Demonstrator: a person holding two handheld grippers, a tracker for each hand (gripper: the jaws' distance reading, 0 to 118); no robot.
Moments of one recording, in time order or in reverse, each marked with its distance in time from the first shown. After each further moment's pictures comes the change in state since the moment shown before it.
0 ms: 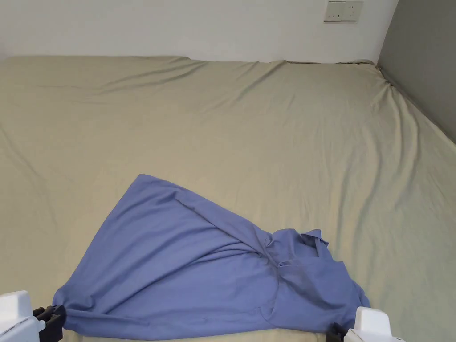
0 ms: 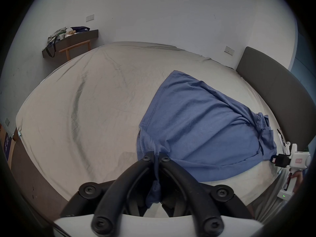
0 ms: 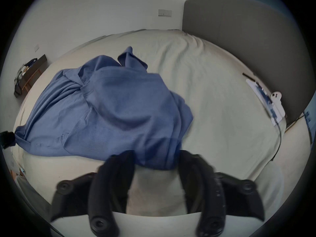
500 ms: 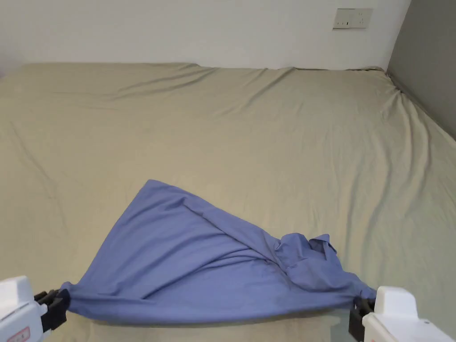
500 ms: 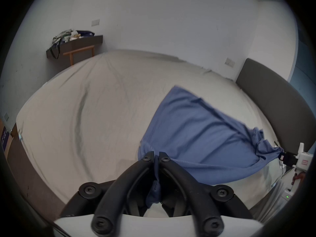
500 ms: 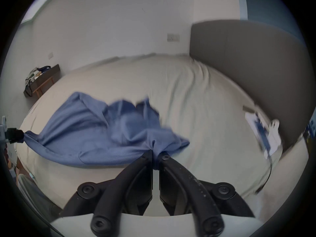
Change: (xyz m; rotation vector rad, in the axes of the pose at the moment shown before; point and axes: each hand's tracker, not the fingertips) left arm 0.005 0.038 0.023 0.114 -0.016 0.045; right arm -0.003 0.056 0.074 0.269 0.057 0.099
